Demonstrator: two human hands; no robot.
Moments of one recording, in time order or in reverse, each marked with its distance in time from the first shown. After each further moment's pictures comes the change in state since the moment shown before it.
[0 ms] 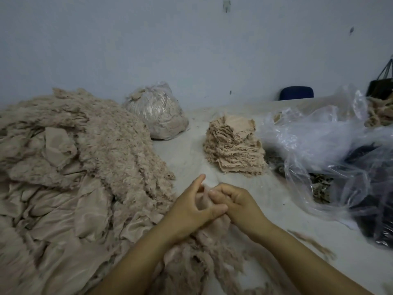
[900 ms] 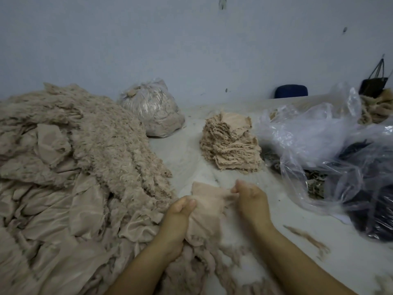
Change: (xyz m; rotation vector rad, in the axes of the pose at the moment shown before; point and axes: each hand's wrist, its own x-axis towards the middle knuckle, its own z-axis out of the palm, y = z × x) left_hand -0.011 -0.016 0.019 -0.643 0.224 -0.196; right_hand 0.006 0.031 -0.012 -0.128 0.644 0.249
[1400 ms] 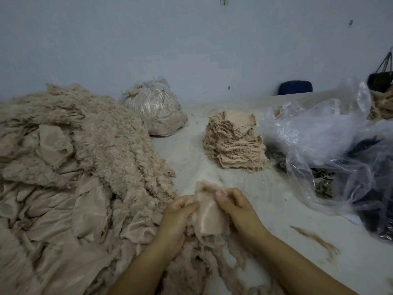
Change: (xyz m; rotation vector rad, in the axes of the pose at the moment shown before) left_hand 0.010 -0.006 -0.013 -0.042 -0.030 -0.042; right_hand -0.024 0.004 0.013 0.181 -0.452 0.053
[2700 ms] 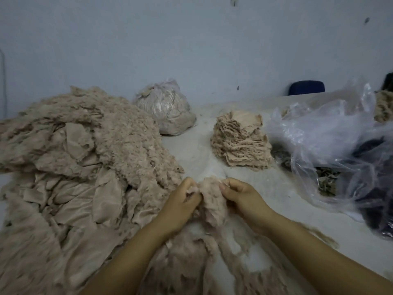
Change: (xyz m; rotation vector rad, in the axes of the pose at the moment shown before) left_hand -0.020 0.030 -0.014 0.725 -0.126 0.371; right_hand -0.004 -0.033 -0.002 0.080 -0.183 0.046
